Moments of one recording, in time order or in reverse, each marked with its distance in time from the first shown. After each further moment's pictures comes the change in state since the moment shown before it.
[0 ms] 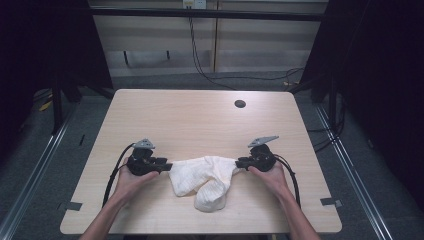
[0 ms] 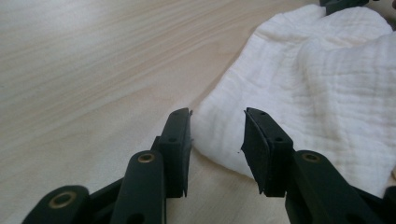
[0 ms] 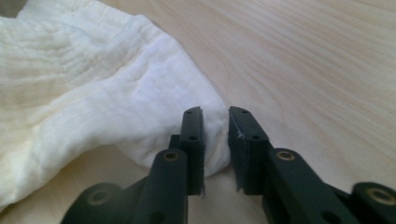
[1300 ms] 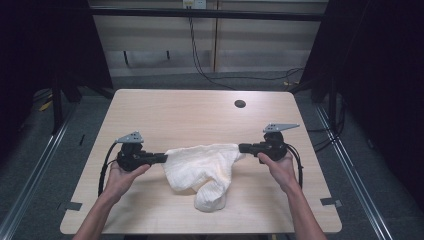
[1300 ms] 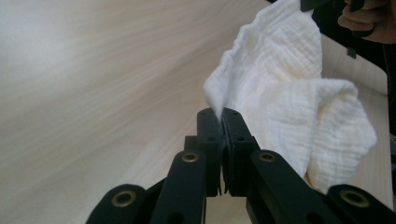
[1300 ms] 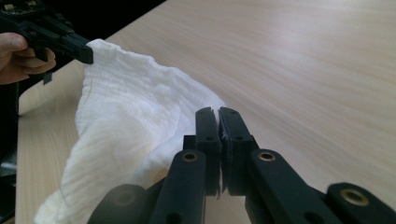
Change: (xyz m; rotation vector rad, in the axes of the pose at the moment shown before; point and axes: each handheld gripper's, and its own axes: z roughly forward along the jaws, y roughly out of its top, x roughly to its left) left arm -0.011 0.023 -0.051 -0.153 -0.106 0.055; right arm 0.001 0.032 -0.057 -0.233 0.145 0.047
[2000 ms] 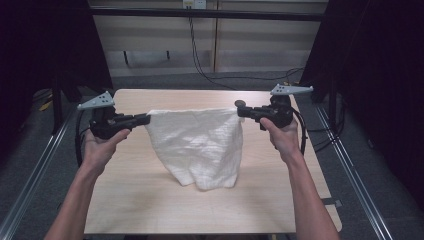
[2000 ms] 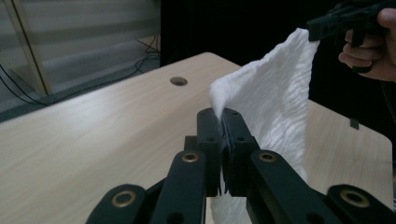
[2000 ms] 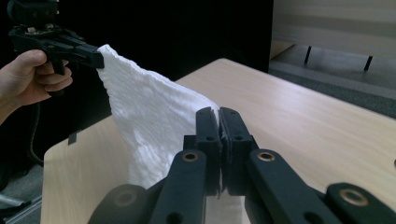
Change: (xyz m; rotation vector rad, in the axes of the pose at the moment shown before) left arm 0.000 0.088 -0.073 -0.222 0.095 0.089; right arm 0.021 0.105 -0.036 -0.185 0.030 -0.100
